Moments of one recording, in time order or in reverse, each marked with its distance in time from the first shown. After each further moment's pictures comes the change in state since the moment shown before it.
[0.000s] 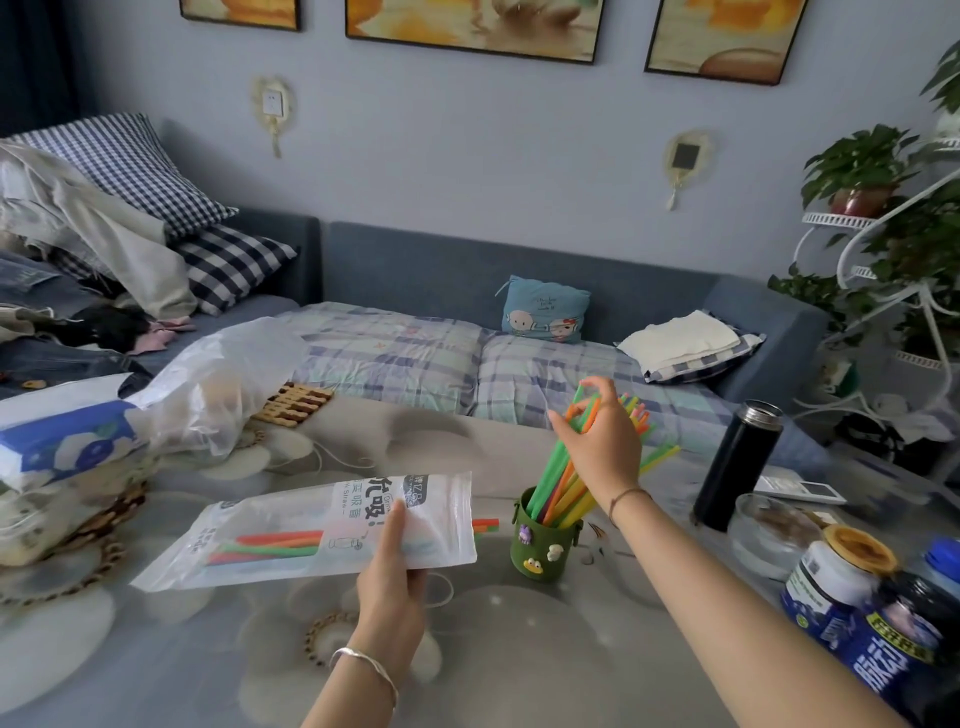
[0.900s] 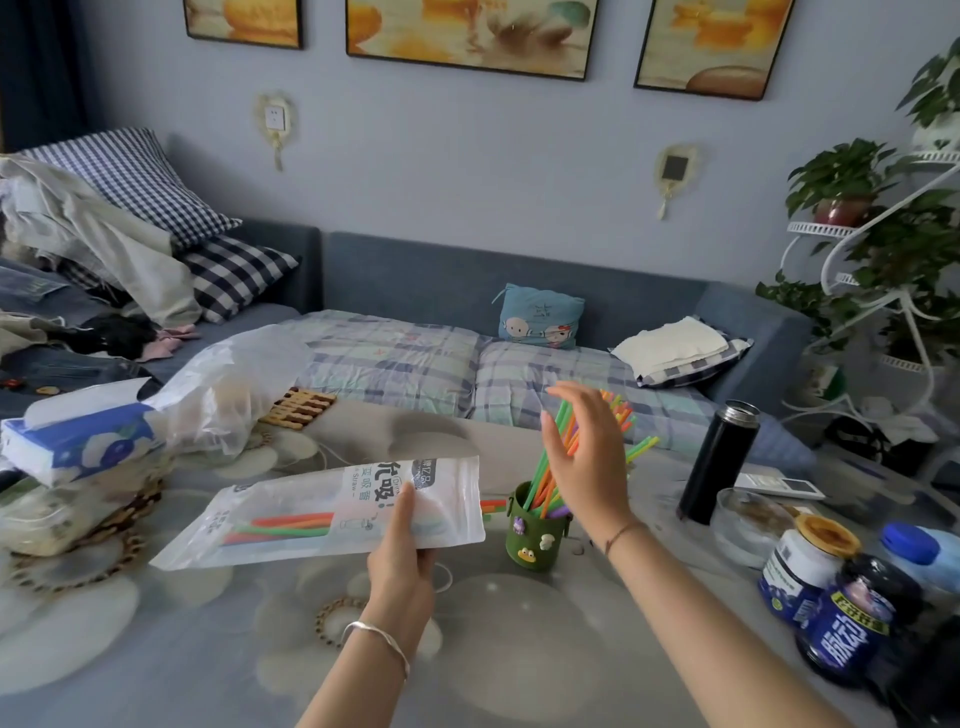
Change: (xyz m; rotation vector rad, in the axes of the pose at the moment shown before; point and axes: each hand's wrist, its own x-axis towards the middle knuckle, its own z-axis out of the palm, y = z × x) left_hand -0.027 0.008 0.008 -0.044 -0.063 0.022; right_hand -0.044 -0.029 -0.031 0.095 0.100 -0.385
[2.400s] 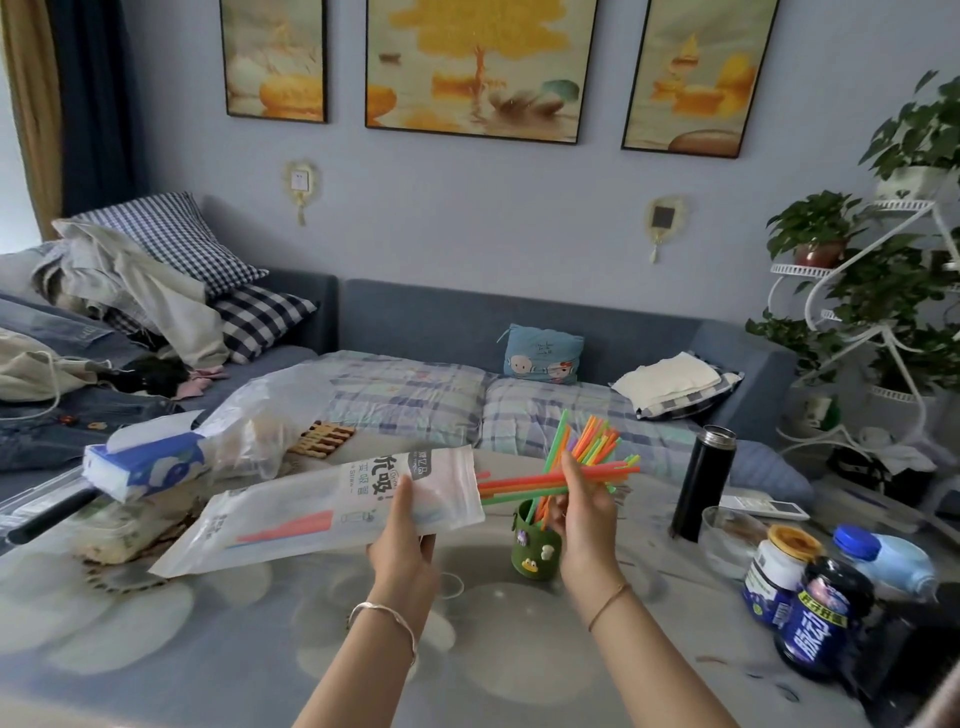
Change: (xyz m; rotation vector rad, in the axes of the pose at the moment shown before) left_hand -0.058 0.043 0.007 -0.064 0.051 0.022; right_hand -0.039 -0.088 -0.045 0.906 0.140 1.059
